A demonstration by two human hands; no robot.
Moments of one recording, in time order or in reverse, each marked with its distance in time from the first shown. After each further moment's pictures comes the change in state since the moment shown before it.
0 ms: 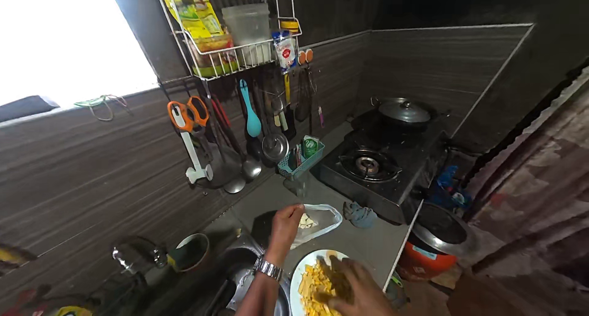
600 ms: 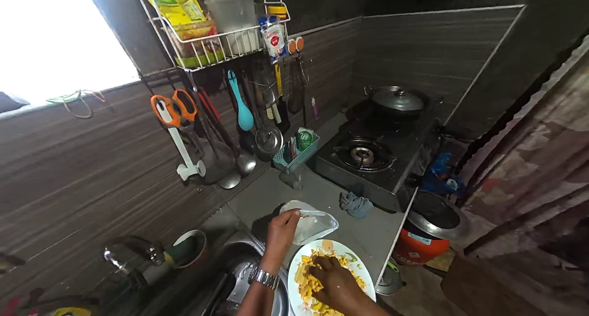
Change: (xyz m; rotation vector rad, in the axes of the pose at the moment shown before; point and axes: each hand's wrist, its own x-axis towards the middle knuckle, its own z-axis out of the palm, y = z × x) left_hand -0.025 -0.021 -0.002 0.094 -0.033 0.038; right_hand 0.037 0.009 0.074 -0.267 -0.174 -0.139
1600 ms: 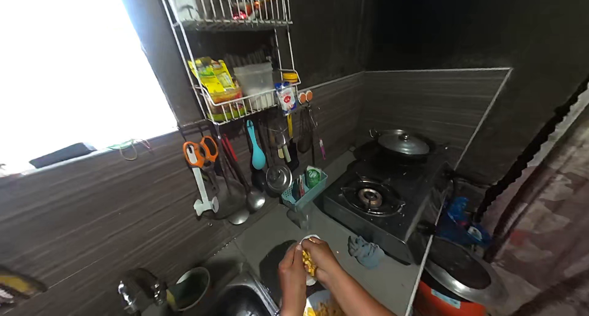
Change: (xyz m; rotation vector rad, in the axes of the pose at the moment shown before) left_hand 0.004 0.020 0.042 -0.347 0.396 -0.075; right_hand 0.128 -0.063 -0.131 1.452 0.302 0.393
